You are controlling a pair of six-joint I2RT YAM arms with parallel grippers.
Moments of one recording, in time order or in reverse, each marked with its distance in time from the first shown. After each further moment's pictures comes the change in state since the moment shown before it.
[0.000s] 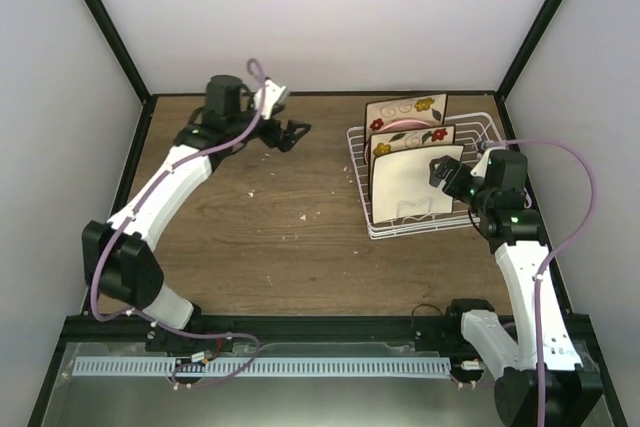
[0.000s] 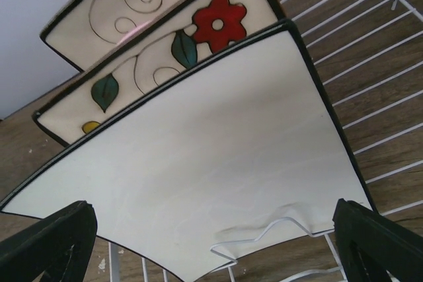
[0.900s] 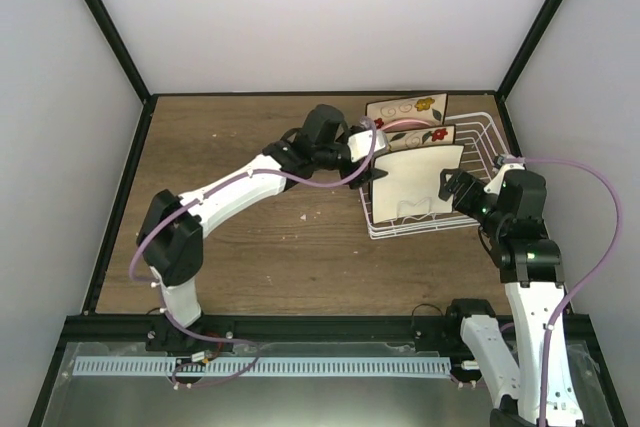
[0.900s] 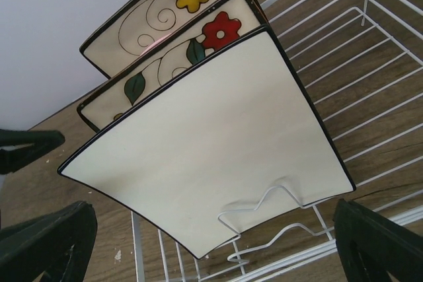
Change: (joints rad) left arm -0.468 0.289 0.153 0.114 -0.084 0.309; right arm 0.001 -0.214 0.052 -0.185 0.052 0.040
